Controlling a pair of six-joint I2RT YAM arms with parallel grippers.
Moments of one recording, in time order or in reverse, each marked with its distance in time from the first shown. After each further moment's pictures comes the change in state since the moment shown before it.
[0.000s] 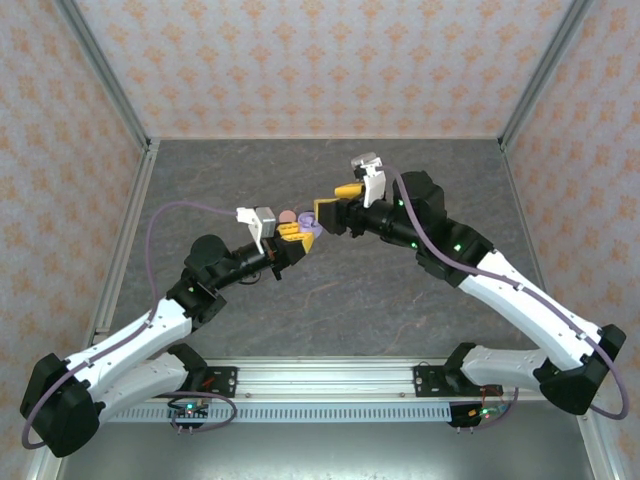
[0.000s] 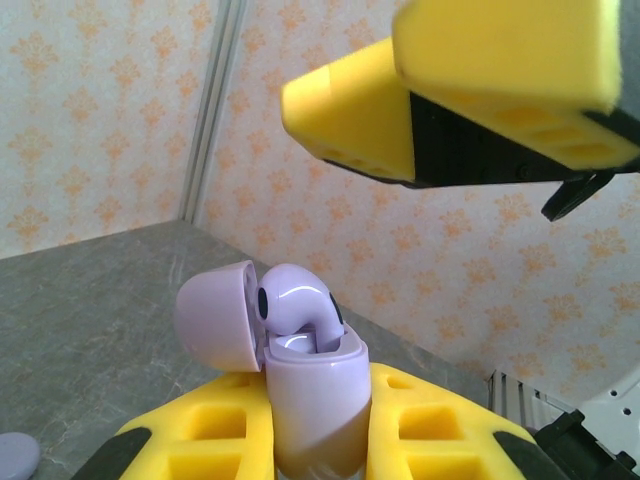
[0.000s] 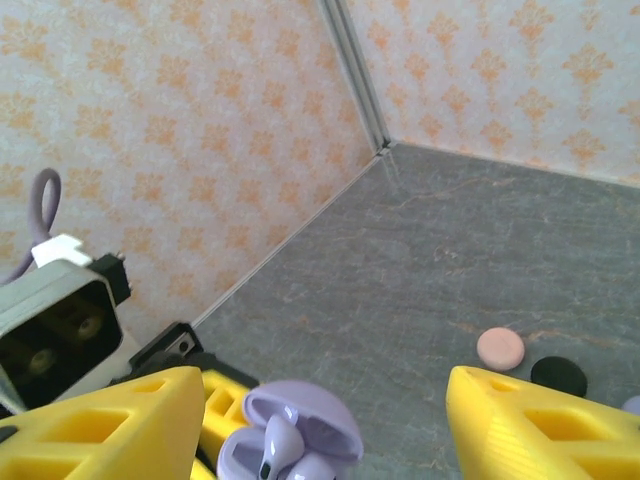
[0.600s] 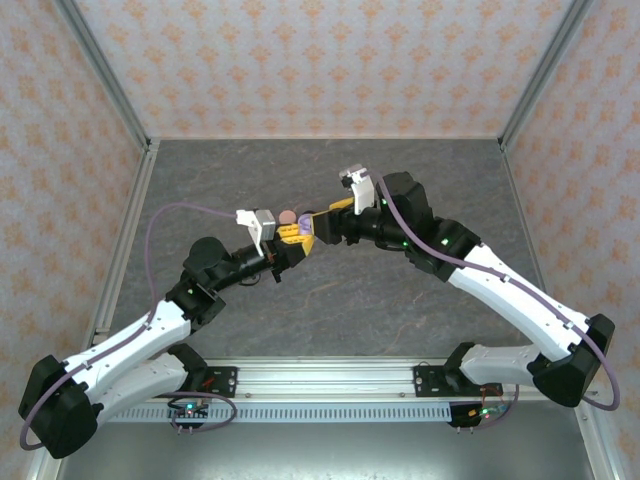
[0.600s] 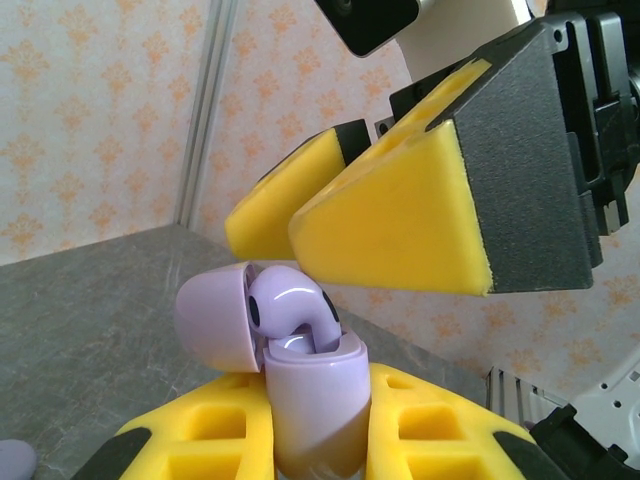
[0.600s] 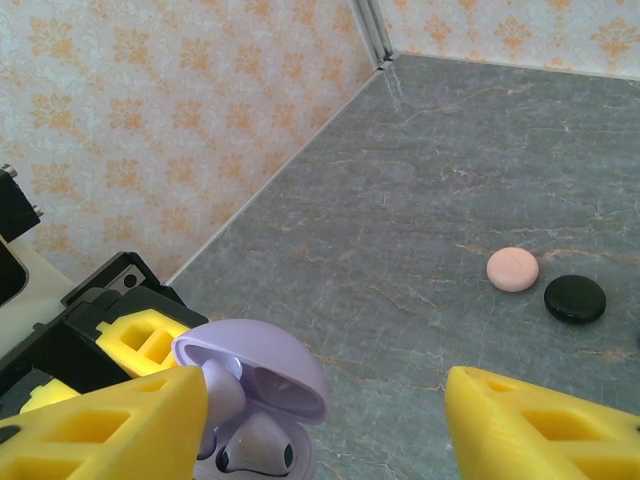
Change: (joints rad) left arm -0.012 -0.013 -0.008 0.003 0.003 0.011; right arm -0.003 0.059 0.000 -0.093 -0.052 0.016
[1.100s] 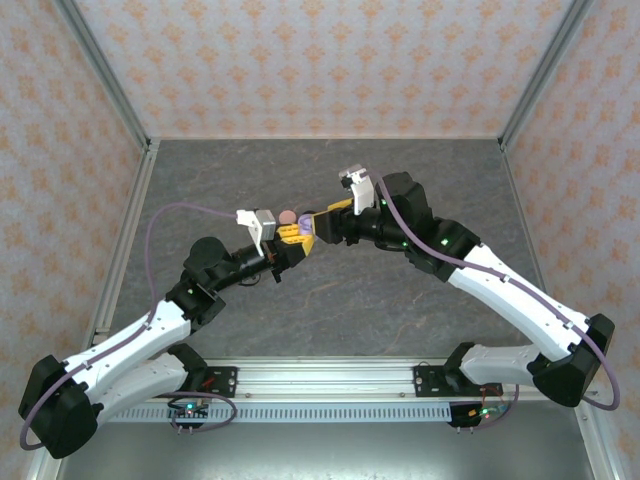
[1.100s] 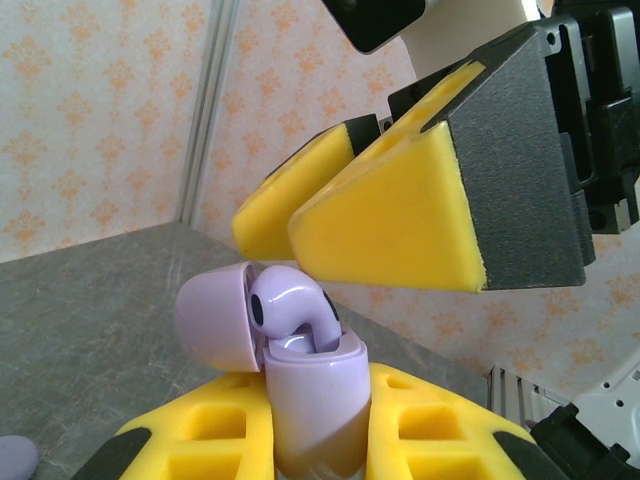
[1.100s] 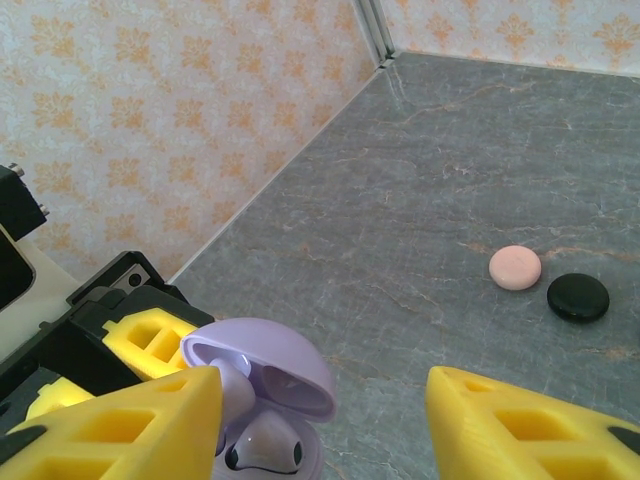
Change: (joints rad) left arm 0.000 0.000 0.000 -0.006 0.000 0.000; right arm 0.000 0.000 0.000 -0.001 0.000 0.003
